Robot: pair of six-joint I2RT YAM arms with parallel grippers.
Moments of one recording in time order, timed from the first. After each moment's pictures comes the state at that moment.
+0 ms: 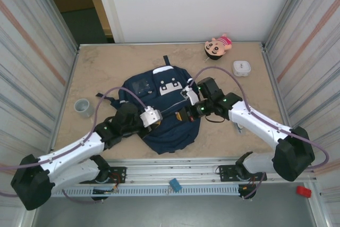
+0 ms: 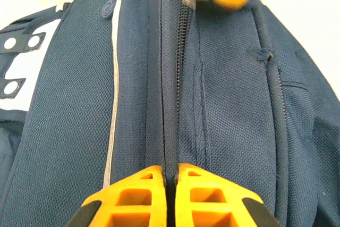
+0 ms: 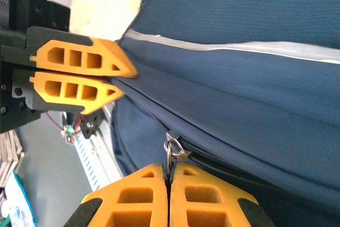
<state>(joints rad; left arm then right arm) -0.78 0.97 0.52 -0.12 0.22 0.37 0.67 1.30 0.94 -0.53 -0.61 0.29</state>
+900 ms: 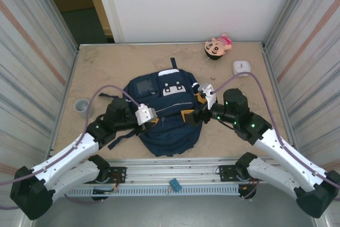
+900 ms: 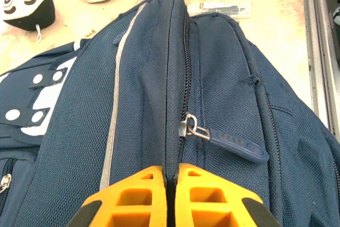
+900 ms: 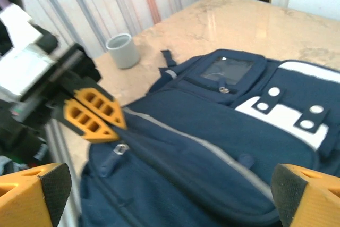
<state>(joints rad) -0.65 0.86 0.54 -0.19 0.46 0.46 0.68 0.84 0.76 -0.28 -0.34 0.09</state>
